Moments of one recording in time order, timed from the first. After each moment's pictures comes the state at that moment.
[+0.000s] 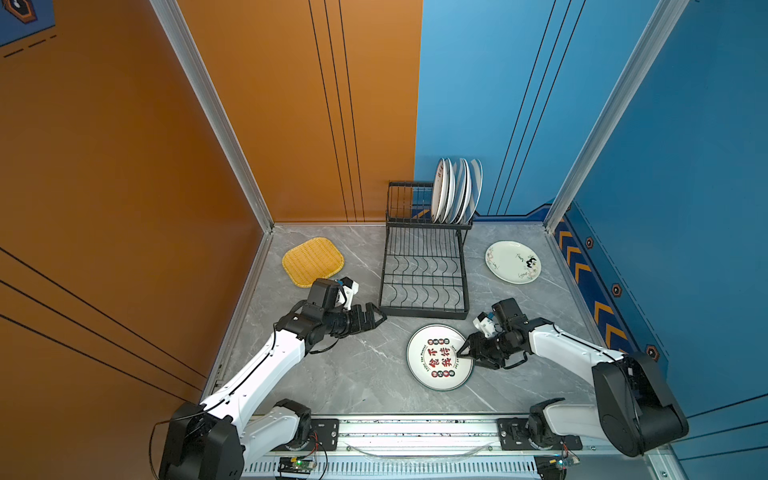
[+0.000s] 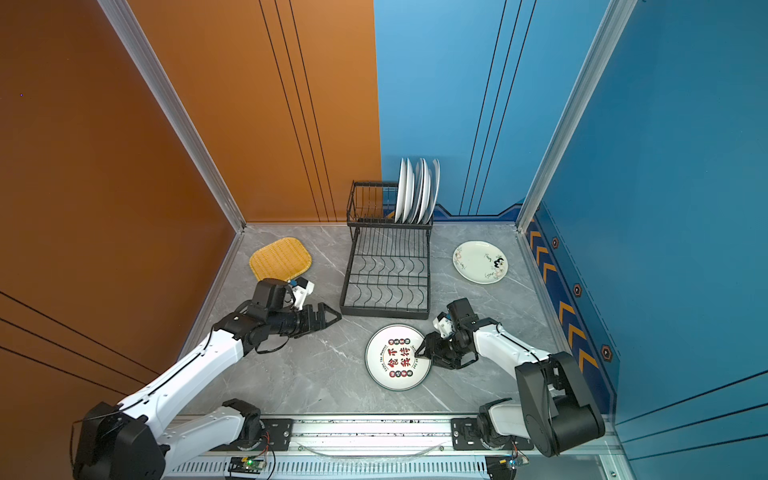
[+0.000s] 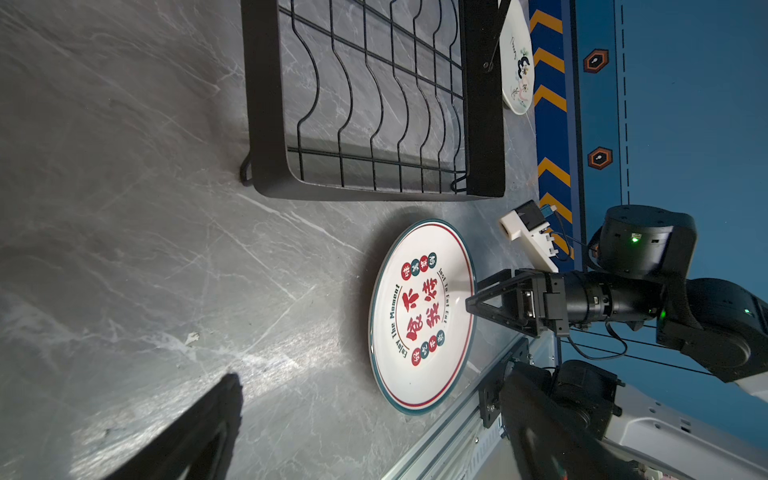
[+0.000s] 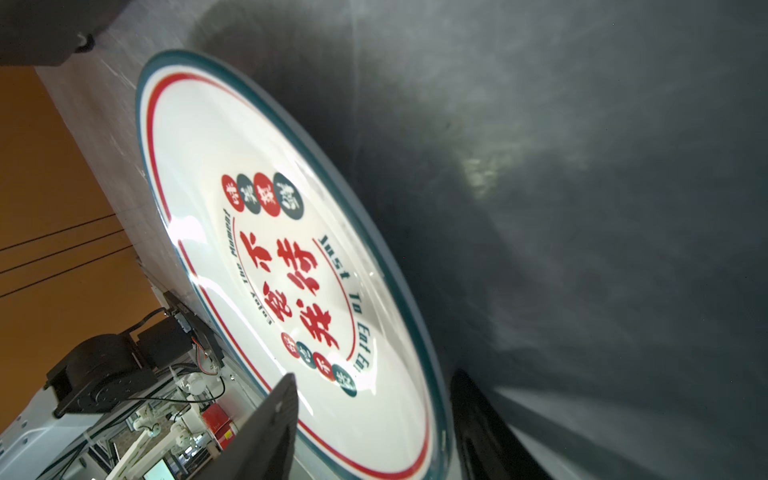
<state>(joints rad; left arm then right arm) -0.35 1.09 0.72 -0.46 0.52 -0.60 0.29 1.34 0.55 -0.53 -0.62 0.52</state>
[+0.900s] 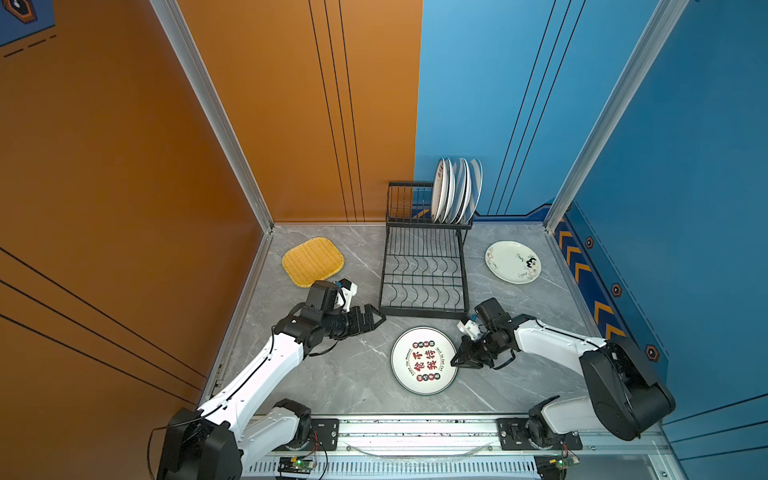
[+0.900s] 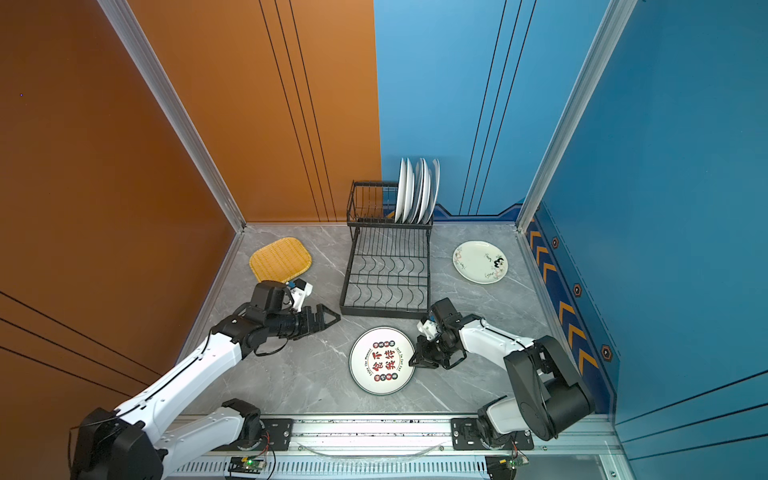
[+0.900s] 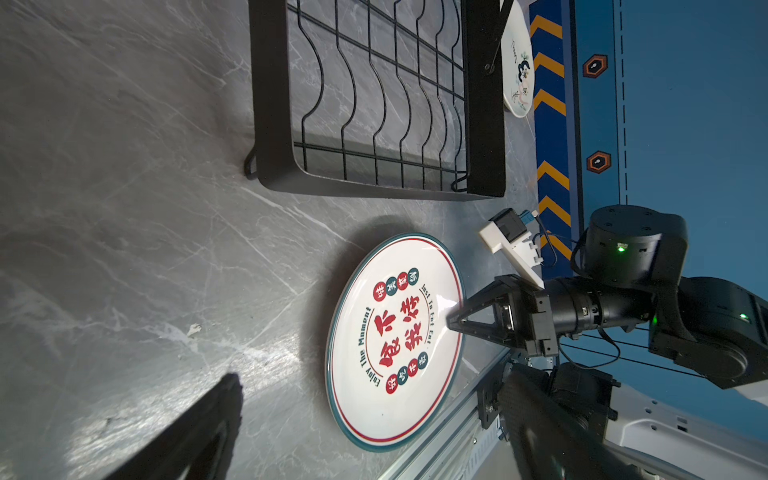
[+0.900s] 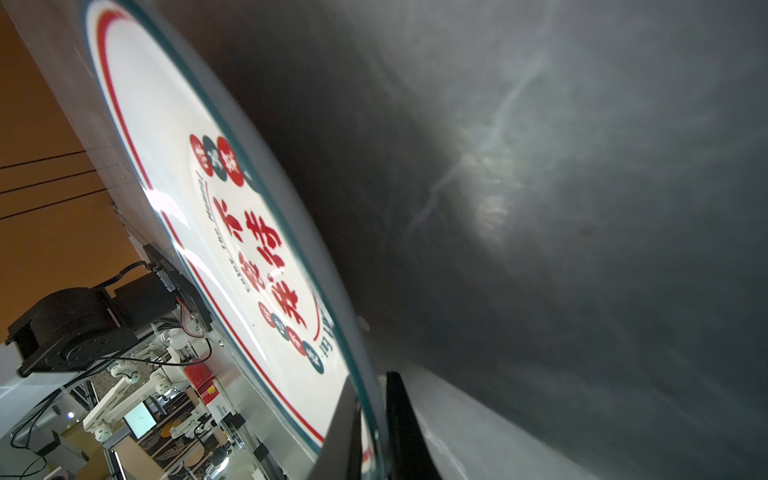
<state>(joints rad) -0.35 1.06 0.70 -0.46 0.52 -0.62 0.43 1.41 0.61 -0.53 -0.65 0.51</state>
